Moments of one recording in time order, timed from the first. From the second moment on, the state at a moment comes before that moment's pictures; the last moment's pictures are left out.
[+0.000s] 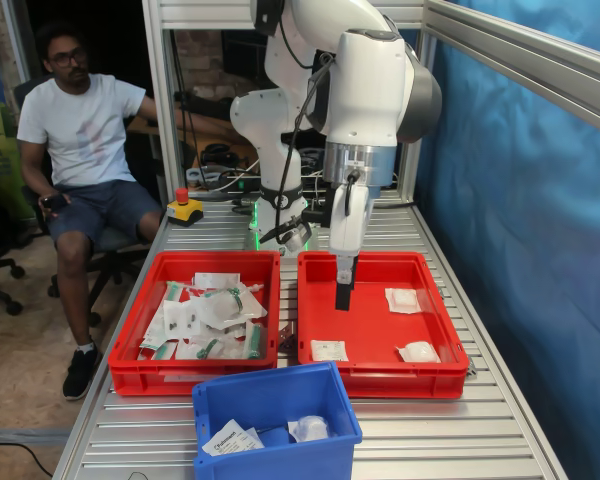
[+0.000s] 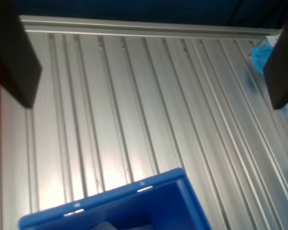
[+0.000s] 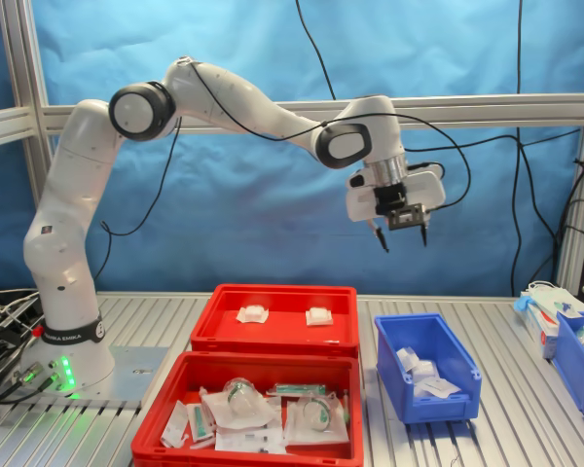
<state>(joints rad) 0.38 0.44 -0.30 -1.54 -0.02 2.24 2.73</state>
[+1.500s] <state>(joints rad) 0.24 0.14 0.07 -1.93 -0.22 2.24 2.73</state>
